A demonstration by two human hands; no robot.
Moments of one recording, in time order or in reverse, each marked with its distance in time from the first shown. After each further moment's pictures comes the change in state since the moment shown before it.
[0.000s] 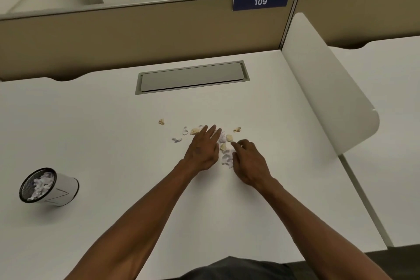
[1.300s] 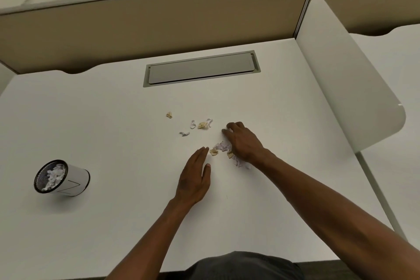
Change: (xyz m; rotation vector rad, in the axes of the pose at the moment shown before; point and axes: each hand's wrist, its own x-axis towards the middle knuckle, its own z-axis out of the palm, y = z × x) left_hand -0.102 0.001 0.022 -0.376 0.181 -0.287; right_hand 0.070 -0.011 0.010 -0.197 -0.242 -0.244
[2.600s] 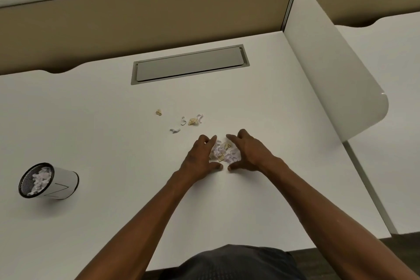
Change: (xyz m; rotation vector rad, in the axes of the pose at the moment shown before) left_hand 0.053 0.037 -0.001 0.187 -0.348 0.017; right_hand -0.058 0.011 -0.011 0.185 -0.229 0.227
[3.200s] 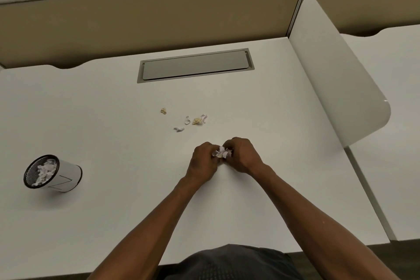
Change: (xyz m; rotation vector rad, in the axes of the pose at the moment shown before) left_hand -0.012 0.008 0.014 -0.246 0.256 -0.005; right_hand 0.010 -0.027 0.024 0.336 0.228 -0.027
